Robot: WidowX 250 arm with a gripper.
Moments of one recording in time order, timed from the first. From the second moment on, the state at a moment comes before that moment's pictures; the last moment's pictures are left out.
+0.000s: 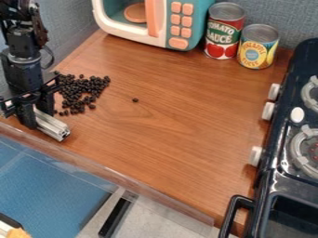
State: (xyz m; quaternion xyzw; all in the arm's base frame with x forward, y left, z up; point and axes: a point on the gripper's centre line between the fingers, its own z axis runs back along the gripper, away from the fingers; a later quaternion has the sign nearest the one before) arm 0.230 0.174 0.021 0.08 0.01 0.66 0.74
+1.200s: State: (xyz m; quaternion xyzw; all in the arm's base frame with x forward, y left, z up) arm 0.270 0.172 0.011 0.10 0.00 0.66 0.75
